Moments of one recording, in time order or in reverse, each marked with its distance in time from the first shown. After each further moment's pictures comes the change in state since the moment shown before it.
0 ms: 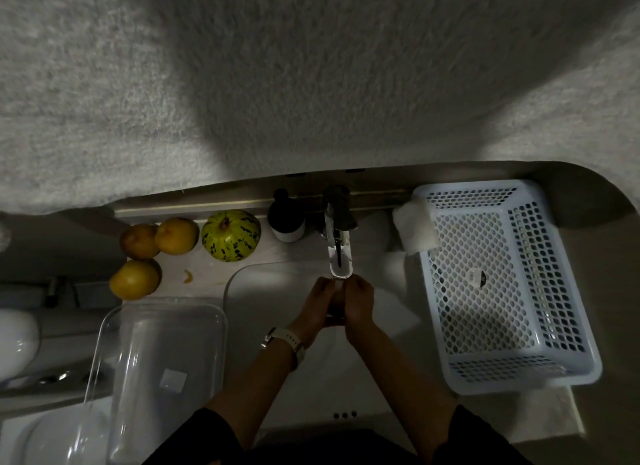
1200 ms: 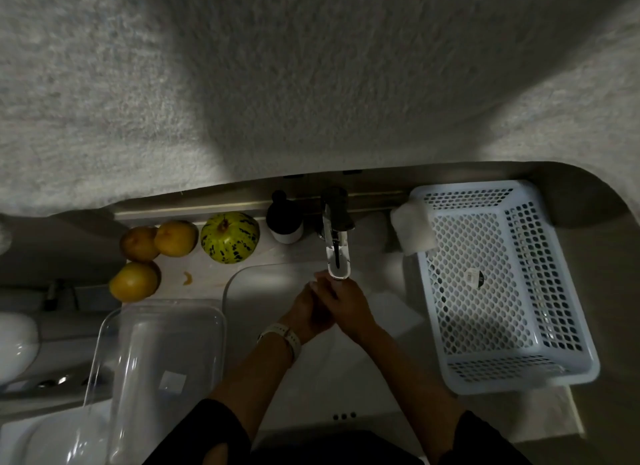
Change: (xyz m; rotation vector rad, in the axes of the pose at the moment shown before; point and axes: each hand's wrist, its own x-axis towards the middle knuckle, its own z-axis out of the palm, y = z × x) left_hand 0.005 0.014 -0.004 -0.415 -0.033 -0.260; right_hand -0.008 -0.005 -0.011 -0.541 -0.385 -0.506
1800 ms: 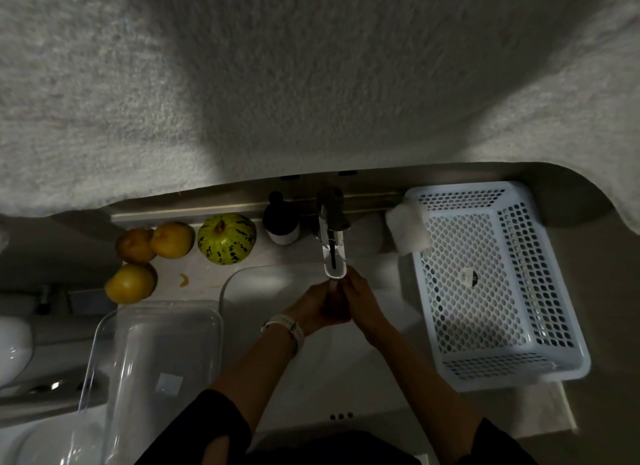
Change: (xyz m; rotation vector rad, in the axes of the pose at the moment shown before) left_hand -0.009 0.005 0.015 0.258 -0.073 -0.006; right_hand -0.008 -0.004 -0.027 0.308 0.021 0.171
